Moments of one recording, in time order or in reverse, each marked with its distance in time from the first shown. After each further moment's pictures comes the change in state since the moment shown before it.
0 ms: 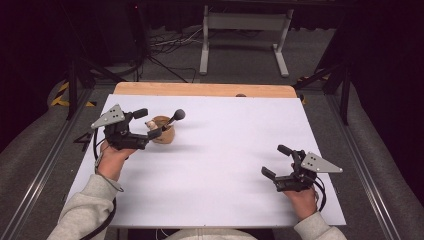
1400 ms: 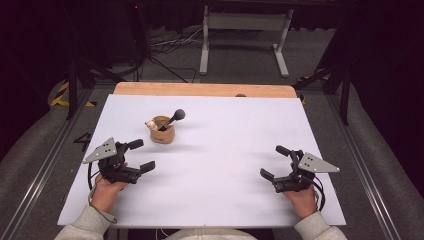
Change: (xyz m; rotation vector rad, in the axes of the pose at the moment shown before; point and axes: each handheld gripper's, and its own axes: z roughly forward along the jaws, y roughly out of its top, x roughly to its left) left arm -0.031 -0.072 -0.030 -0.005 -0.062 -0.058; right arm -0.002 -0.005 0.003 0.031 0.022 -0.043
